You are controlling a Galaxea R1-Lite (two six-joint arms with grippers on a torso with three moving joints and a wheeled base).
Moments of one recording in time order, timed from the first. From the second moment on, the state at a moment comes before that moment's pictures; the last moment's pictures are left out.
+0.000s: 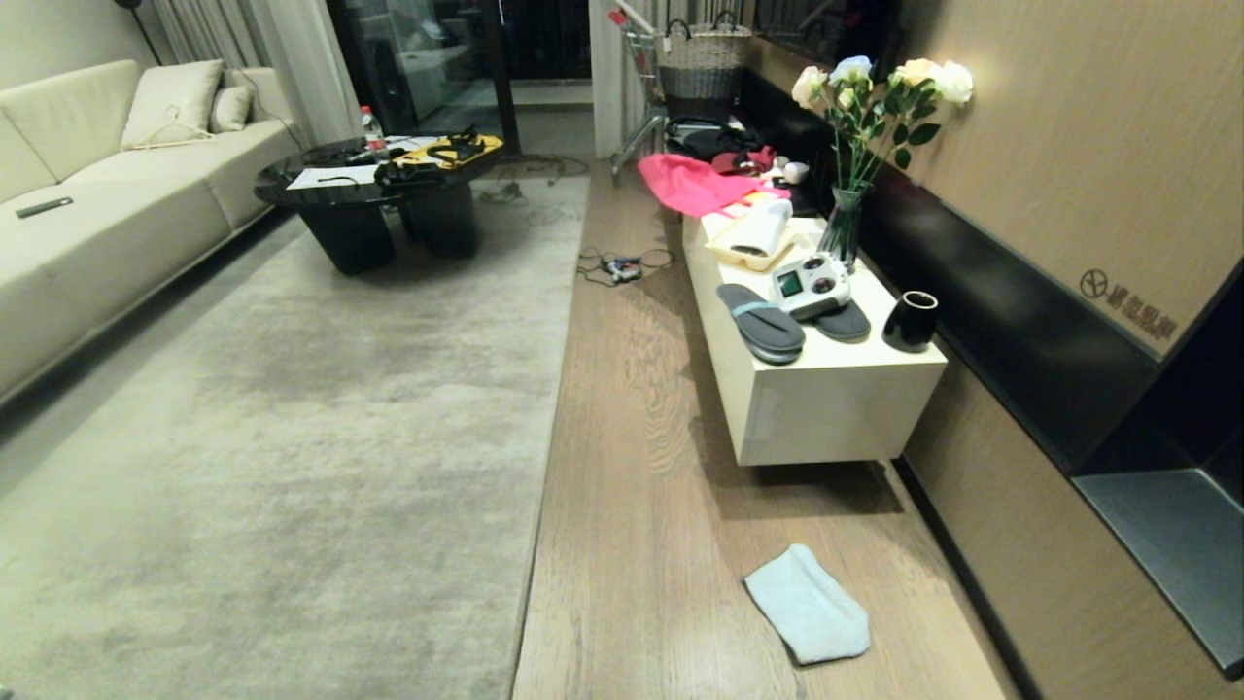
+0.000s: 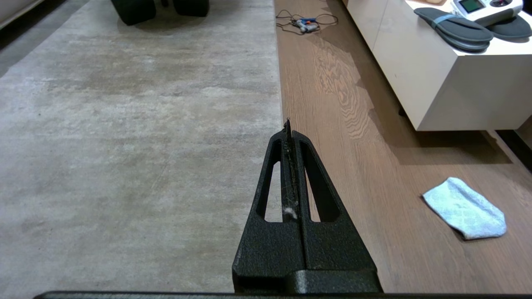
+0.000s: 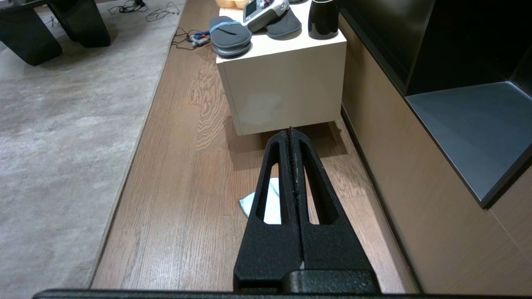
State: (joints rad) left arm 0.00 0.00 0.00 0.00 0.00 -0.03; right arm 0.01 0.00 0.00 -0.02 -0.06 0.11
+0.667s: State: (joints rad) left arm 0.00 0.00 0.00 0.00 0.00 -0.03; right arm 0.01 0.00 0.00 -0.02 -0.06 0.11
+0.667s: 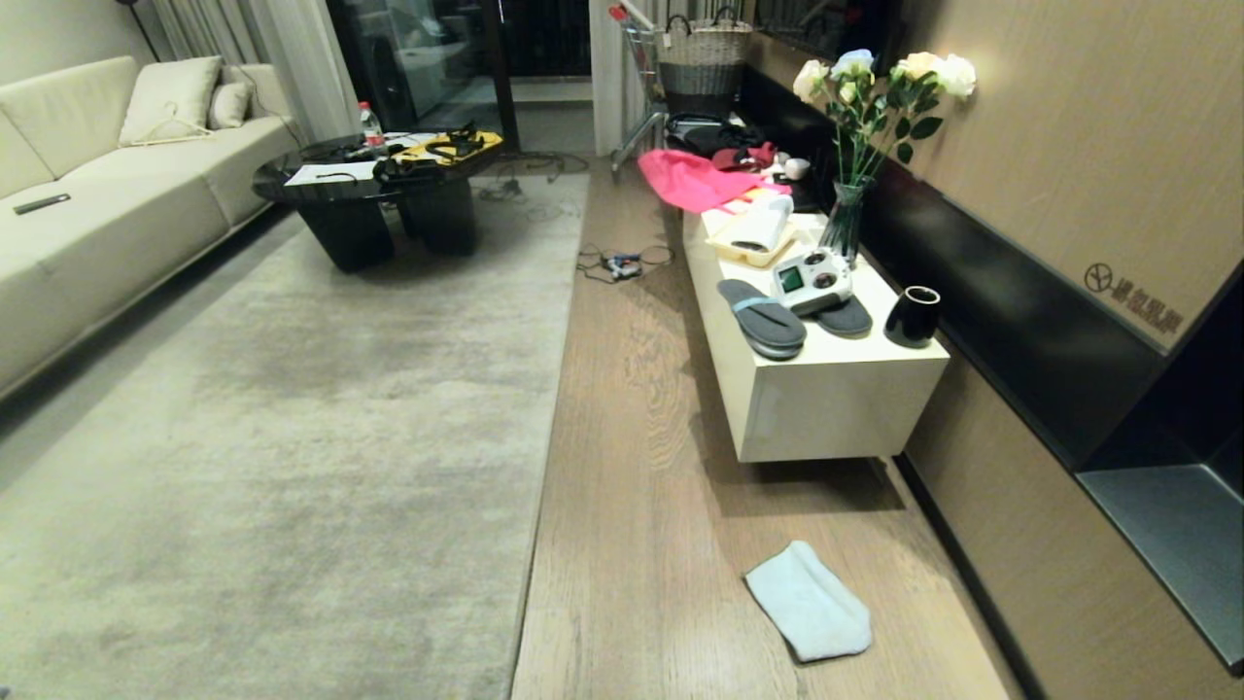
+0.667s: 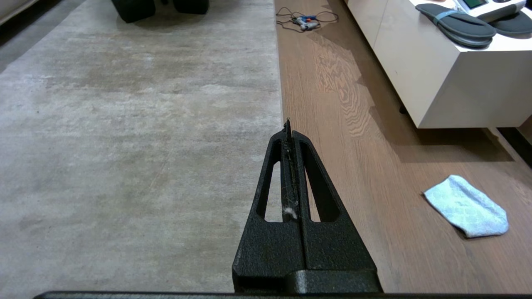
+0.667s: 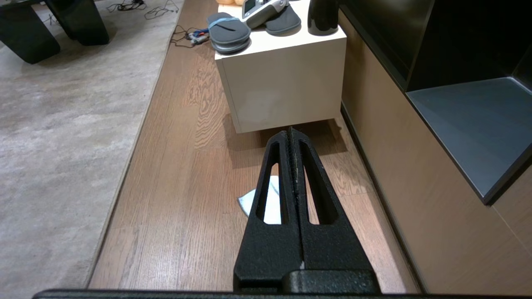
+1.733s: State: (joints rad) left arm 0.00 0.00 0.00 0.00 0.00 -0.04; right arm 0.01 0.00 0.00 -0.02 -0.06 0.11
